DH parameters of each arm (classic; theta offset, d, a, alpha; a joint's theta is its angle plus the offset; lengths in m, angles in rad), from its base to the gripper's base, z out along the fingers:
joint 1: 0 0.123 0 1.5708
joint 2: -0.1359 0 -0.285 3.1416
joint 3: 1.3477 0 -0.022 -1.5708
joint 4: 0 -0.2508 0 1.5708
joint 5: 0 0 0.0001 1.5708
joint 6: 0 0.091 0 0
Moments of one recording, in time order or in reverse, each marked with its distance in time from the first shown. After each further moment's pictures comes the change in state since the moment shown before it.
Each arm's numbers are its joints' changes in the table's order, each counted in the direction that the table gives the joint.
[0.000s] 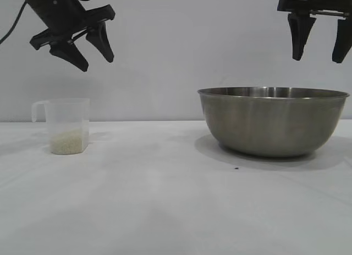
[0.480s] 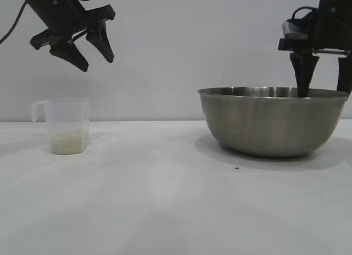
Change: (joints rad) left arm 0.000 0.000 0.000 -0.010 0.006 0.000; right arm 0.000 -0.103 0.009 0.002 -0.004 0.000
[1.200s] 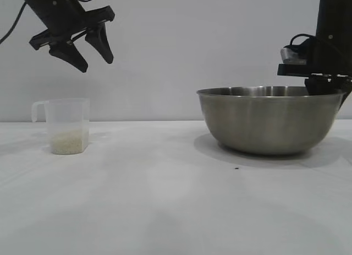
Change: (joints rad) left arm 0.000 0.000 0.000 -0.006 0.000 0.000; right arm -0.002 -0.012 0.000 -0.081 -0.001 -0.031
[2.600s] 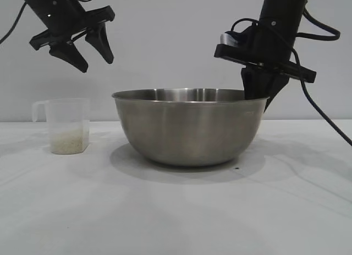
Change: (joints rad) left arm 0.000 0.000 0.000 0.000 0.004 0.000; right arm 0.190 0.051 0.047 -0.110 -0.006 -0.074
